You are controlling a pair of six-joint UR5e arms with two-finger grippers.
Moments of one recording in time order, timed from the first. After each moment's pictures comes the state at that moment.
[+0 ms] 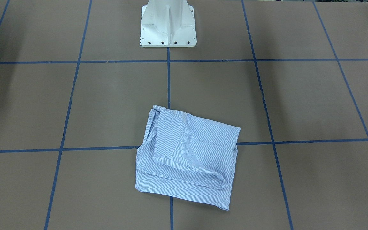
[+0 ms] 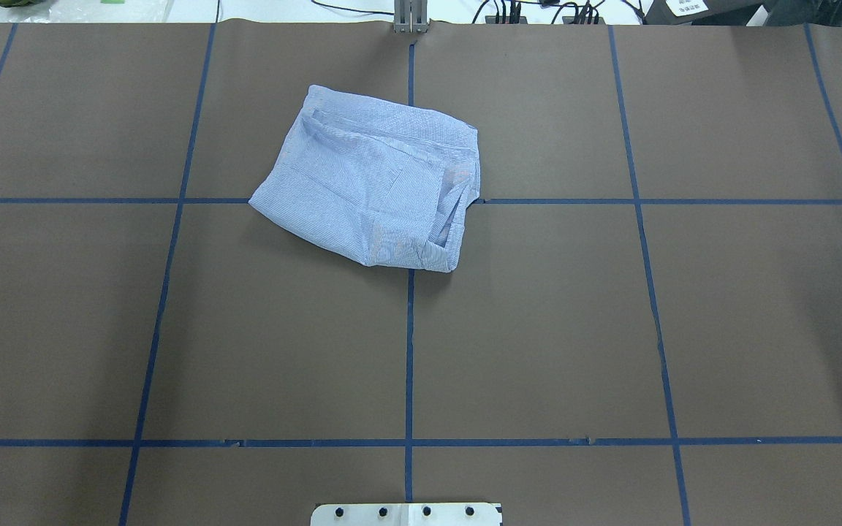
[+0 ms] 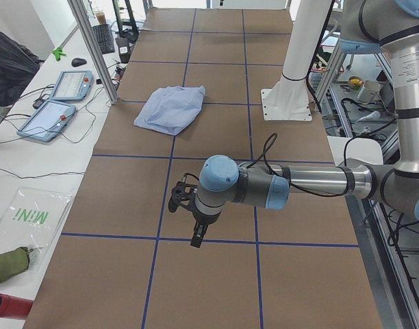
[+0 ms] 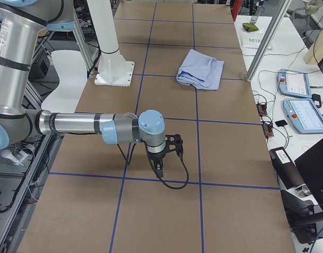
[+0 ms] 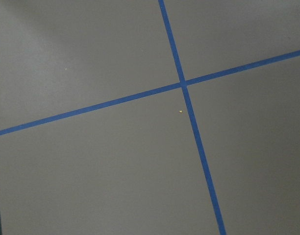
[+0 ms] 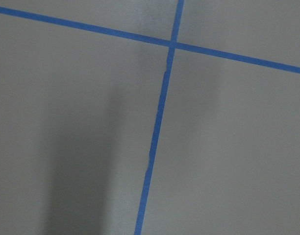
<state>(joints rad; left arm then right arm) -1.66 -1.33 -1.85 -1.69 -2.34 0.17 1.54 -1.88 1.91 -1.46 2.29 -0.06</state>
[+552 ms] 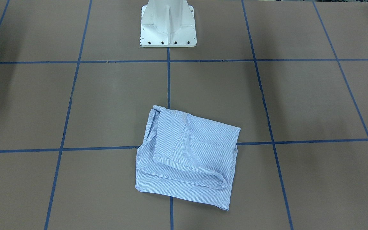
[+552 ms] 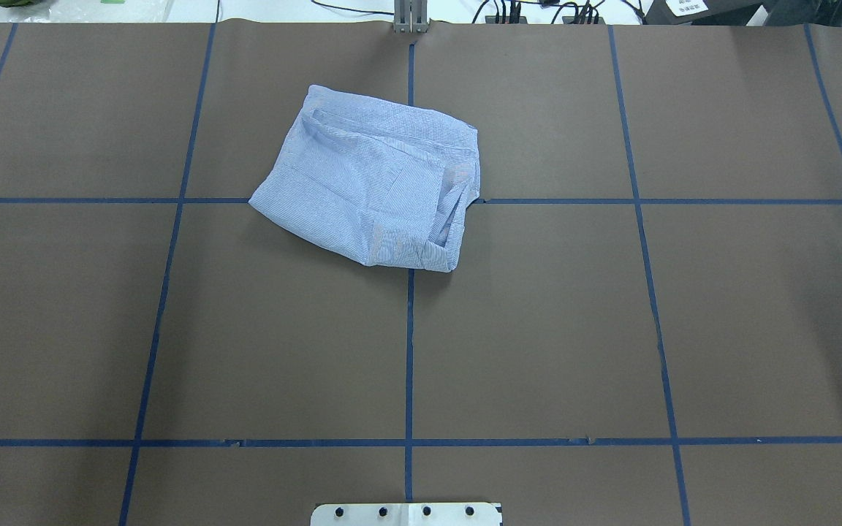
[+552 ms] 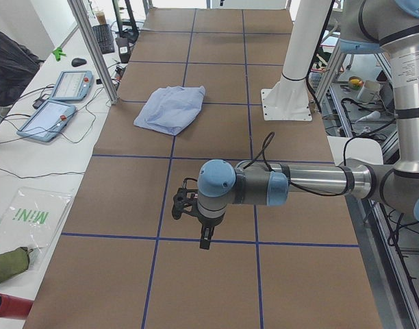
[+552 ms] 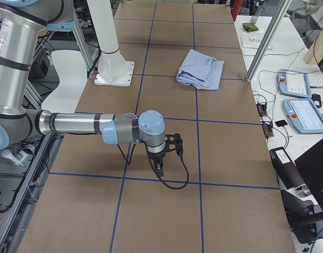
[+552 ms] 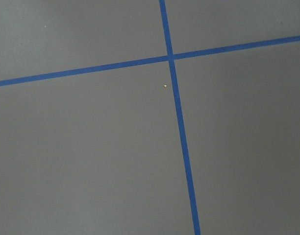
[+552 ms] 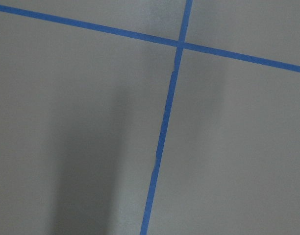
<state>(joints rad) -1.66 -1.33 -1.85 -1.57 -2.38 0.17 1.54 -1.89 1.91 -1.46 2.31 -0.07</state>
